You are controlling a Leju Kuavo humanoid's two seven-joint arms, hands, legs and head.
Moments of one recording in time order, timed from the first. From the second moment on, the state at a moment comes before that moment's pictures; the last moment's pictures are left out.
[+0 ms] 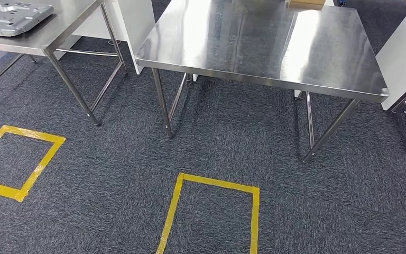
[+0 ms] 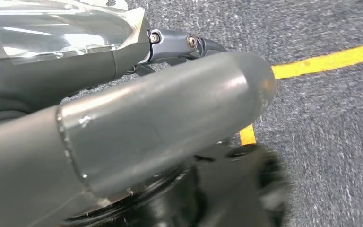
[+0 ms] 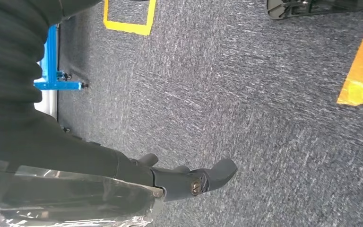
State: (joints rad) left arm -0.07 -0.15 0.70 -0.19 -0.99 -0.02 -0.36; right arm -0.09 0.11 -1.21 -0.20 1.53 -0.24 0.09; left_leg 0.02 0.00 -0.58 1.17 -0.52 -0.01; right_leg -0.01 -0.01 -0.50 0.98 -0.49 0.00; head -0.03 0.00
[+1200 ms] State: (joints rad) left arm -0.09 -0.14 0.70 -0.19 -1.00 -0.03 -0.35; right arm -0.10 0.12 -1.22 -0.20 1.51 -0.22 0.09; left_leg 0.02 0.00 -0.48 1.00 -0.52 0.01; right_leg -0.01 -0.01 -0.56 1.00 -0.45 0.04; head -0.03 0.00
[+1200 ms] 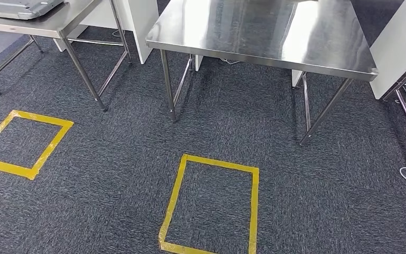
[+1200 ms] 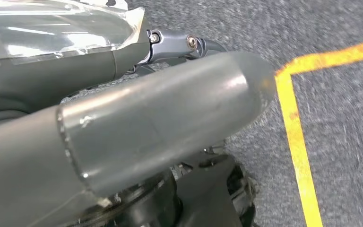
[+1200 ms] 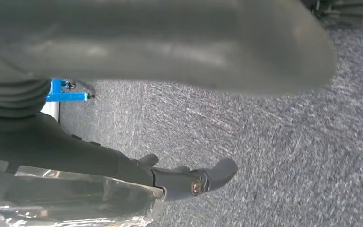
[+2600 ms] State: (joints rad) left arm -0.09 -0.15 0.72 -0.19 -0.99 -0.01 -0.35; right arm -0.10 0.12 -1.21 -0.20 1.52 -0.20 0.09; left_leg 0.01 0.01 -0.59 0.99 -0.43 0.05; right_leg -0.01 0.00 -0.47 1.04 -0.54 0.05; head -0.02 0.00
